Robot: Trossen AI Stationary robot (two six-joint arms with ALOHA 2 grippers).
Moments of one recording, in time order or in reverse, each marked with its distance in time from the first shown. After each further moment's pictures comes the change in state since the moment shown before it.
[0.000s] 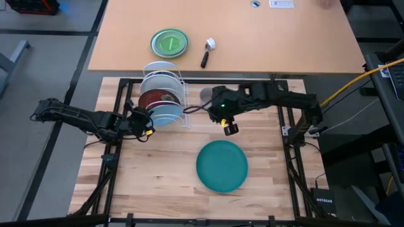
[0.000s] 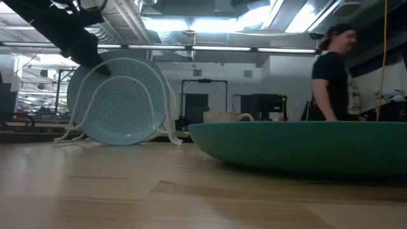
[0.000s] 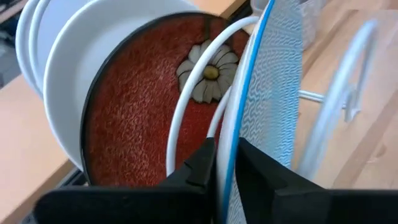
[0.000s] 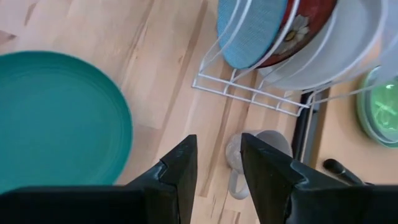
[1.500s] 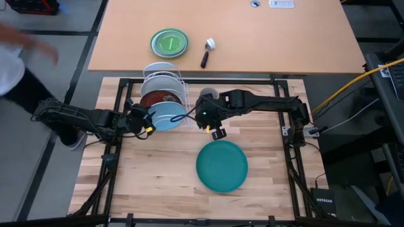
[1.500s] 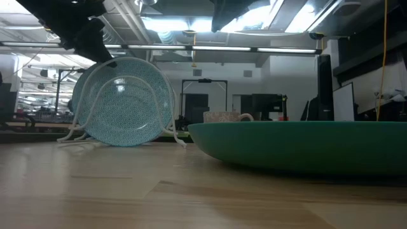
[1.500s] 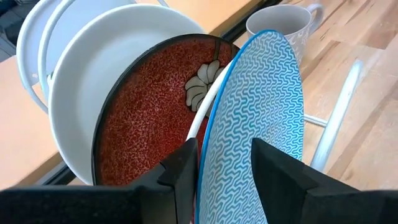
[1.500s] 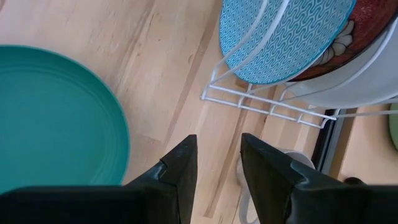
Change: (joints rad) left arm -0.001 -0.011 0.059 0.009 0.024 -0.045; right arm 0.000 0.155 0.000 0.075 -0.010 -0.026
